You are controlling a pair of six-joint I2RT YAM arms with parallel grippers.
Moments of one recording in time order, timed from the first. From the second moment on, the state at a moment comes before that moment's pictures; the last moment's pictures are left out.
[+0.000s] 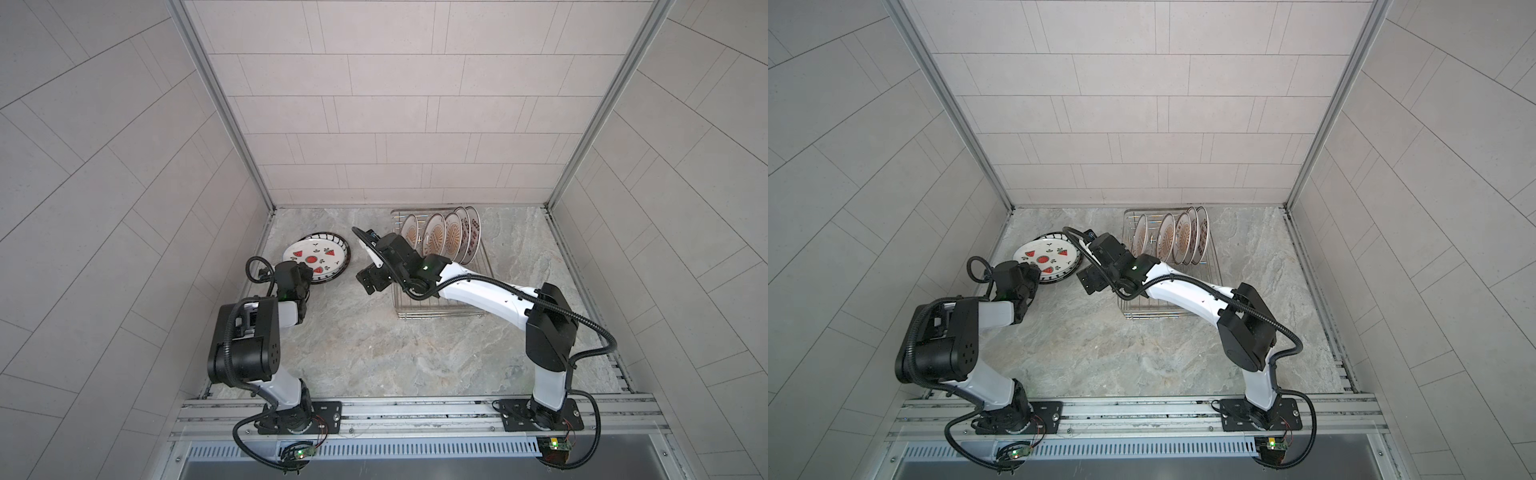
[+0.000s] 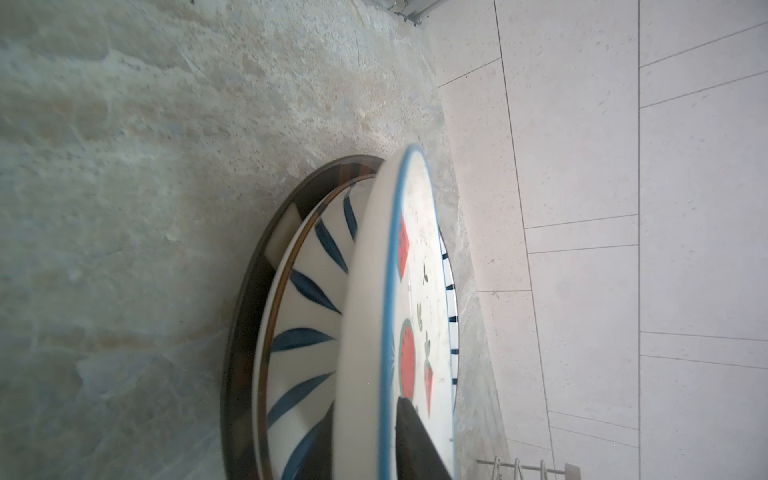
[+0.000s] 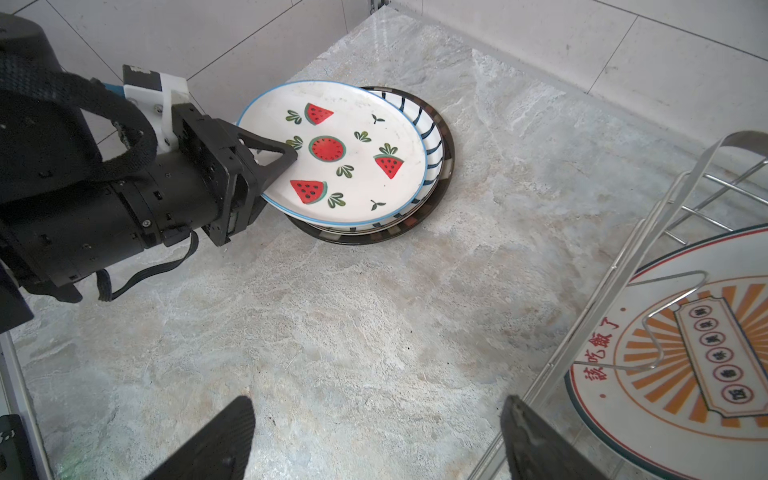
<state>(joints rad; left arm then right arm) 0.16 1.60 0.52 0.58 -0.01 -1.18 0.89 1.89 1.61 -0.38 0.05 0.18</state>
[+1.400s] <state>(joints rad) 0.16 1.53 0.55 0.41 -0.08 -1.14 0.89 1.90 1.61 -0.38 0.05 0.19</state>
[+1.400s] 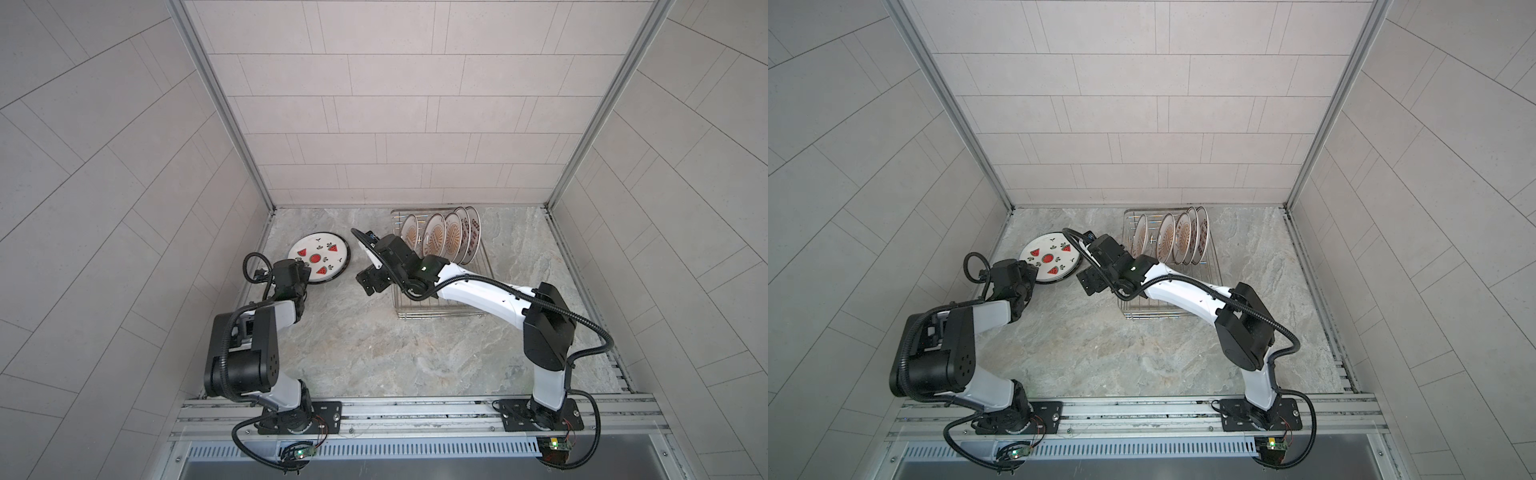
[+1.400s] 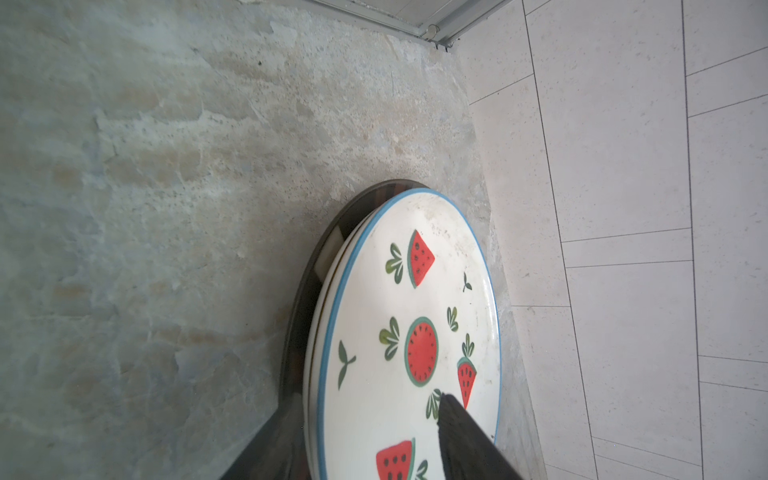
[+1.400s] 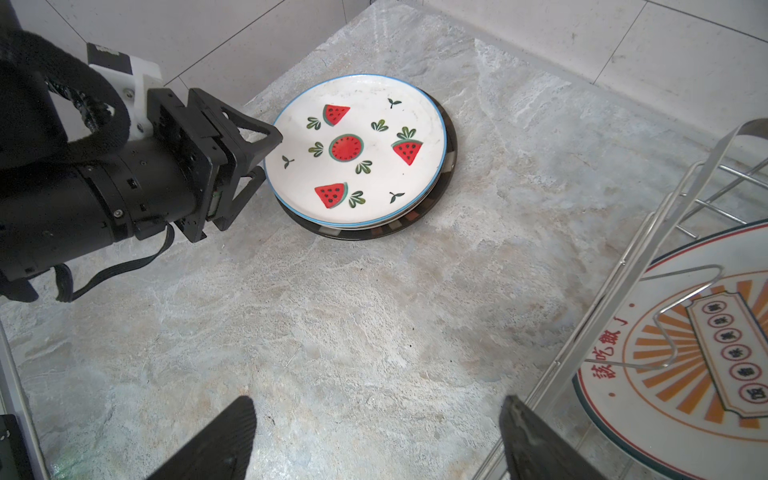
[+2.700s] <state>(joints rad) -0.23 0.99 0.36 0.39 -0.06 -0.94 0.97 1.28 1.01 -0.22 0.40 0.19</state>
